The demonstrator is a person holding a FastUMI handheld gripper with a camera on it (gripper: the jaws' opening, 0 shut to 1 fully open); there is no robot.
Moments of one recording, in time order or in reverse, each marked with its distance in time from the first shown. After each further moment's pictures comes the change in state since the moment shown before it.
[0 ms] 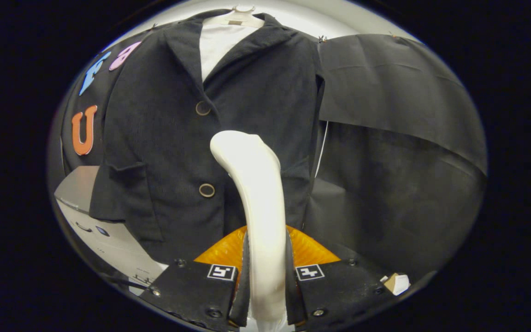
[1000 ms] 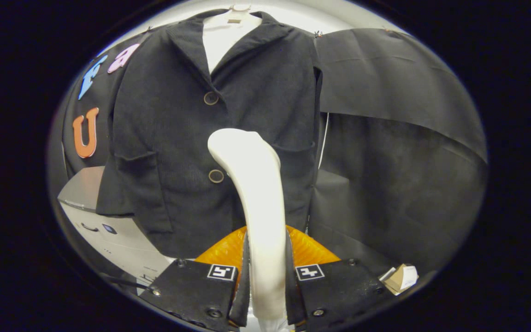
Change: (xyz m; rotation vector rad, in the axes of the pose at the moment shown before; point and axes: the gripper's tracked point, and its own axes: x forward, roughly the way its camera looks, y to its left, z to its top) arm -0.018 0.010 -0.012 0.043 0.021 0.021
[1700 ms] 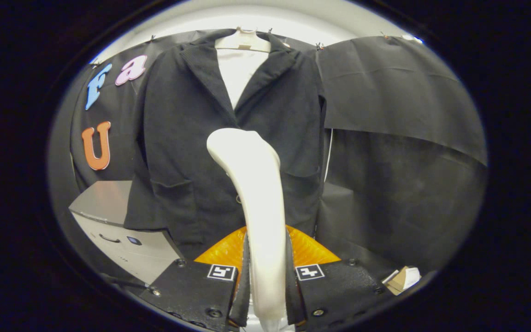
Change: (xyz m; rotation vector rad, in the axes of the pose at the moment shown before) arm -0.057 0.027 0.033 0.016 -0.085 0.059
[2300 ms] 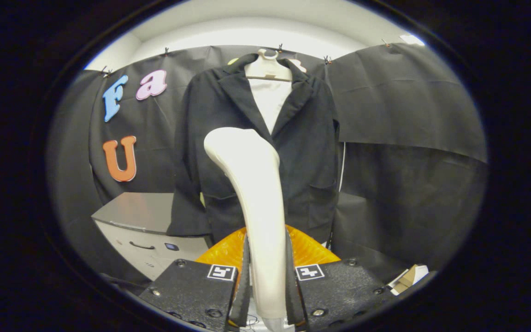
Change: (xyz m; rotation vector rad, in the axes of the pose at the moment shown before) arm -0.081 0.053 0.008 0.023 -0.078 0.109
